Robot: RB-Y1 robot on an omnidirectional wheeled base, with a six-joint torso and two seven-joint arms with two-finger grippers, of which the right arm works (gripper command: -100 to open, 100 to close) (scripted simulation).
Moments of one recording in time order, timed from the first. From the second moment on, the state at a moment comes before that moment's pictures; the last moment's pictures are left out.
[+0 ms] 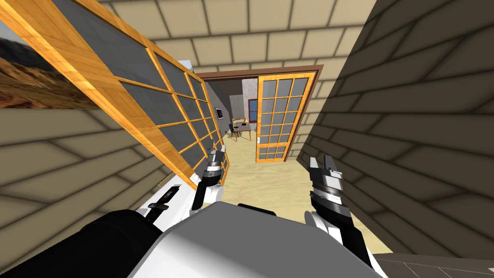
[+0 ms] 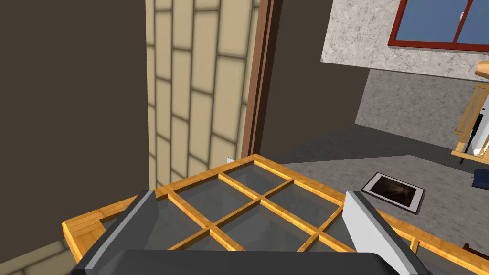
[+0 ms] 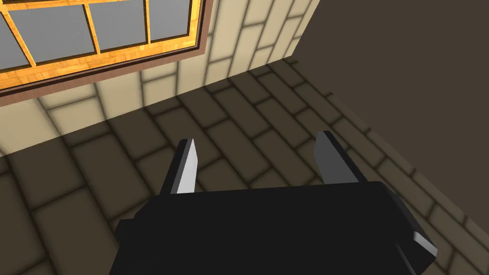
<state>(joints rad) 0.55 0.00 -0.01 -2.22 -0.10 -0.56 0.09</state>
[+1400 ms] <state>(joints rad) 0.49 -0.09 0.08 -1.95 -0.35 -0.68 -0.16</state>
